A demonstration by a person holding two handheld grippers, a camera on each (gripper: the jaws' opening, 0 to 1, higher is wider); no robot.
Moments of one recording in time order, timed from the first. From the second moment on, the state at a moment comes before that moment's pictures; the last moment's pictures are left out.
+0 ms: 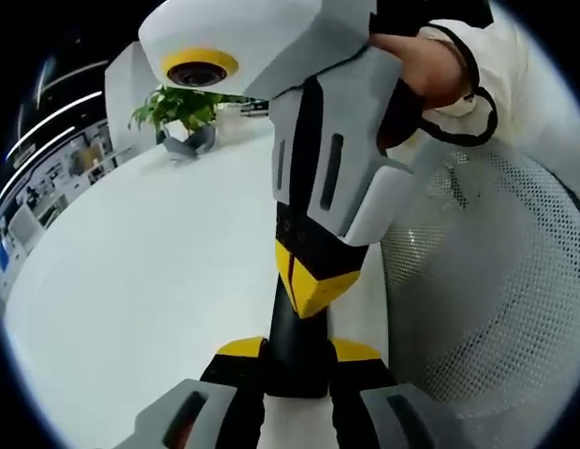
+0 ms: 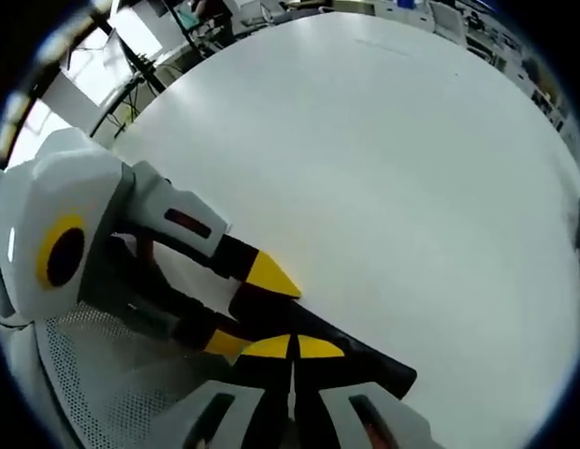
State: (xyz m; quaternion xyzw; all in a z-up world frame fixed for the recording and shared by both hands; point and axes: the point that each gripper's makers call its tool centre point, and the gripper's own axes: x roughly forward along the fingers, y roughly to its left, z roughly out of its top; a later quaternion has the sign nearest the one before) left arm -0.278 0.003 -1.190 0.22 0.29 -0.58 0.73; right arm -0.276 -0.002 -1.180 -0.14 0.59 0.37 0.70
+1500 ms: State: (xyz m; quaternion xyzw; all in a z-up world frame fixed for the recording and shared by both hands) left arm -0.261 0.017 -1.192 0.29 0.35 -0.55 0.70; right arm -0.248 -0.047 -1.084 0.05 0.38 0.33 0.86
